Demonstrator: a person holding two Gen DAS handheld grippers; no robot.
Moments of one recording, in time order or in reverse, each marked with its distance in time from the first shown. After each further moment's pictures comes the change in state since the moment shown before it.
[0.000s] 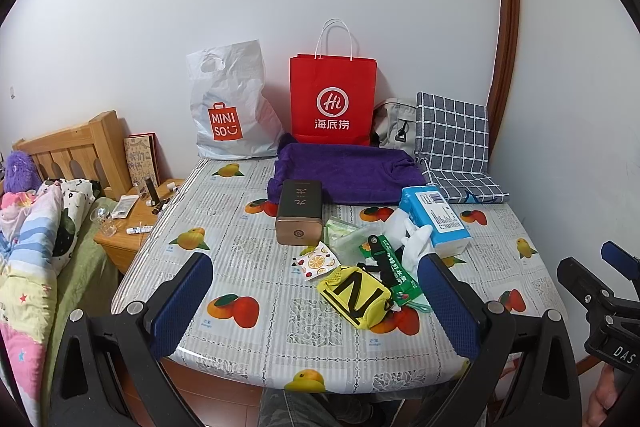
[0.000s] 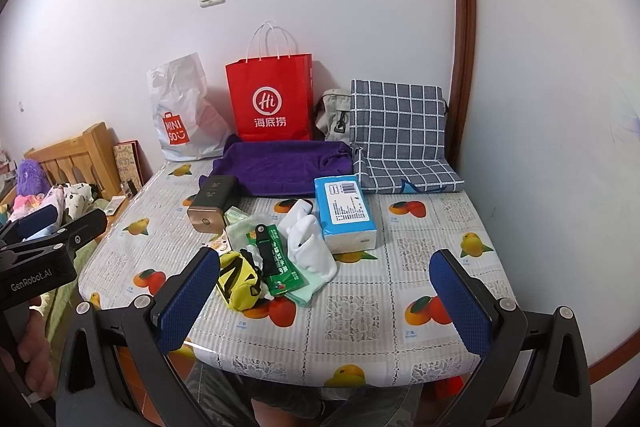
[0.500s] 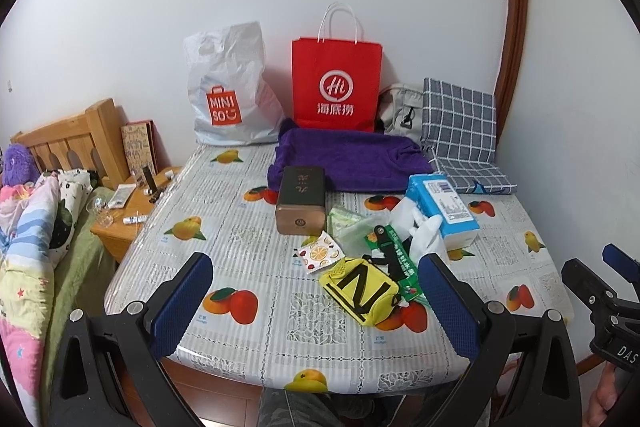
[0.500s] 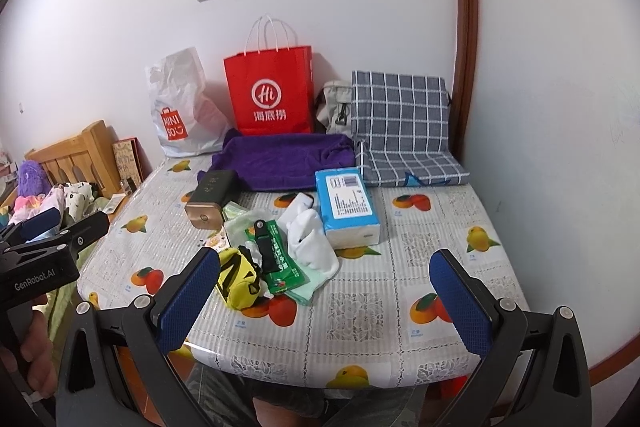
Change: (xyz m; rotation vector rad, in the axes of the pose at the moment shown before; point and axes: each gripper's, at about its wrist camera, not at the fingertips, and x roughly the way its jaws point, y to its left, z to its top) left arm 0.017 0.003 0.003 -0.007 0.054 0.011; right arm 0.016 -0.002 -0.005 0.010 0.028 0.011
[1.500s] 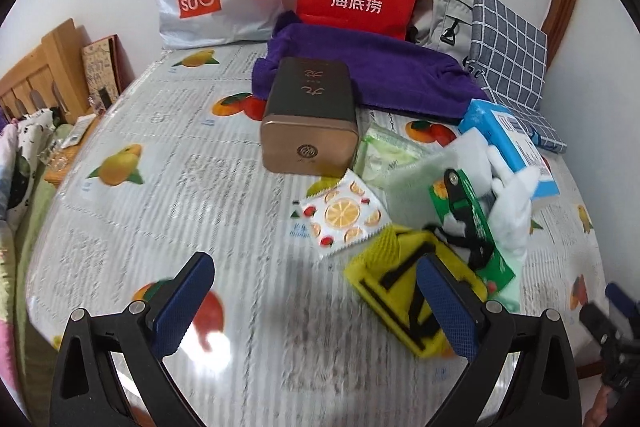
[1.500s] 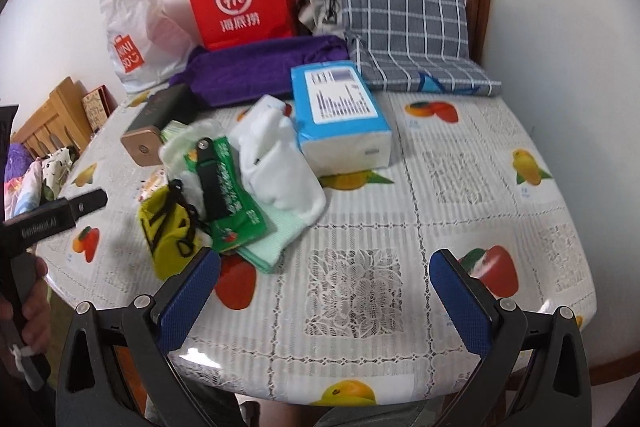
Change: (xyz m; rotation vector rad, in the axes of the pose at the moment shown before) left arm 0.208 0.020 -0.040 -0.054 0.270 -0.043; right arm 0.153 -0.024 -0.055 0.043 0.254 -0.002
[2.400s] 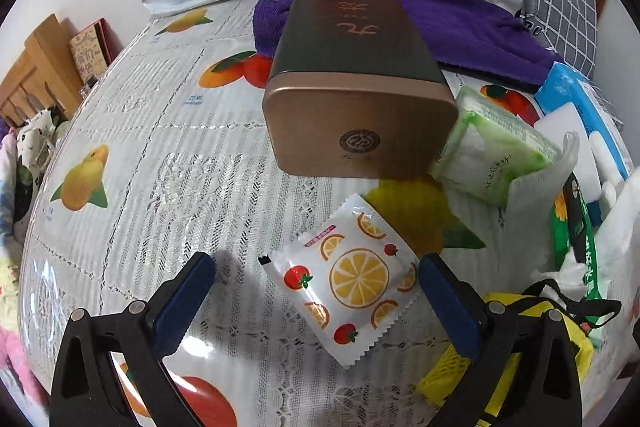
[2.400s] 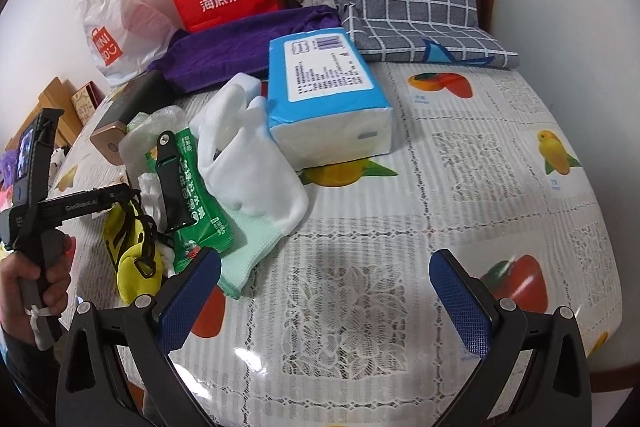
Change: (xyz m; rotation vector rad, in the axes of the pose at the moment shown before) left arm 0.091 0.009 0.017 0.061 0.128 0.108; right arm 0.054 -0.014 0.011 0.028 0.072 0.033
